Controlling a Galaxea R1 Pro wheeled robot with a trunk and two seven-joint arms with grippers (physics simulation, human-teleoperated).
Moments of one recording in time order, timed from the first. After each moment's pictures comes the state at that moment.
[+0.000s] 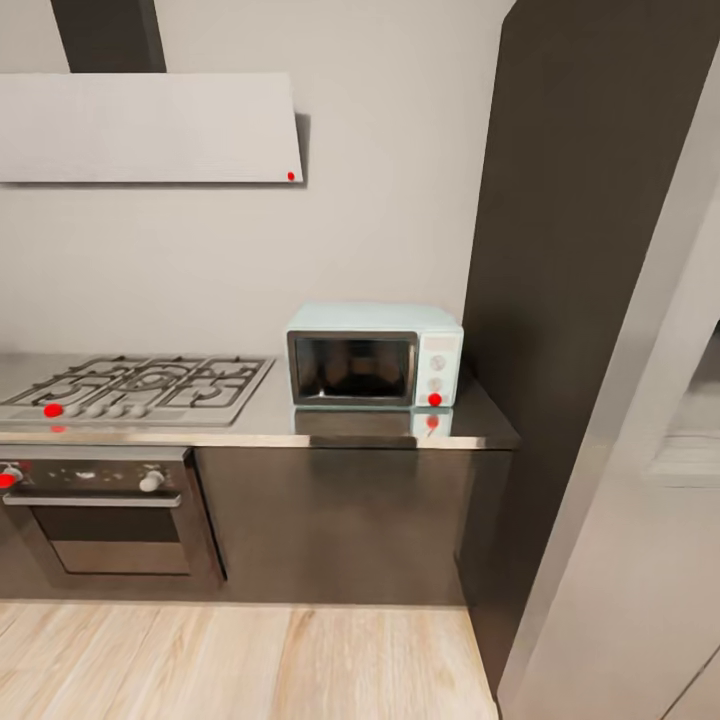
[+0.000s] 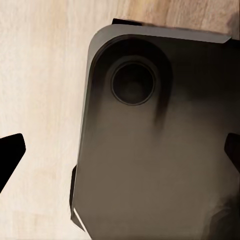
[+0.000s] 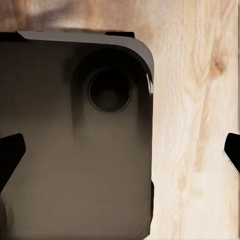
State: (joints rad) left arm 0.00 0.02 0.02 -0.05 0.15 -0.05 0.01; right arm -0.02 -0.02 0.00 0.01 -0.01 -0.13 0.00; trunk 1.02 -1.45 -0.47
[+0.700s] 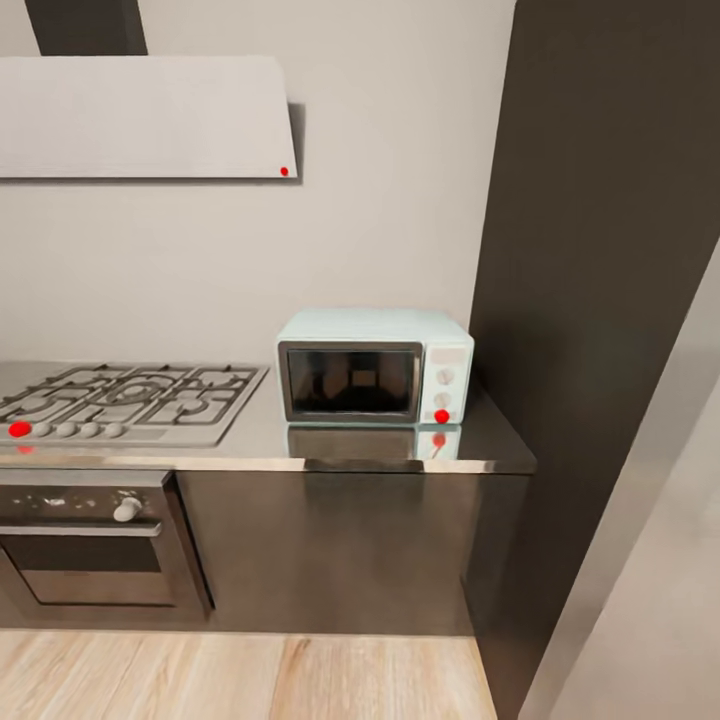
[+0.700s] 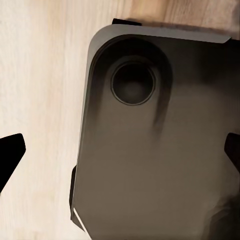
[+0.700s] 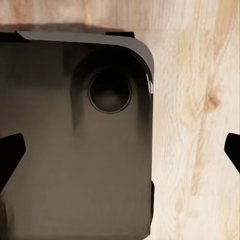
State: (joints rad) left arm 0.00 0.02 0.02 -0.05 0.15 -0.05 0.01; right arm -0.02 -0.02 0.00 0.01 -0.01 -0.13 0.00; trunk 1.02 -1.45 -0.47
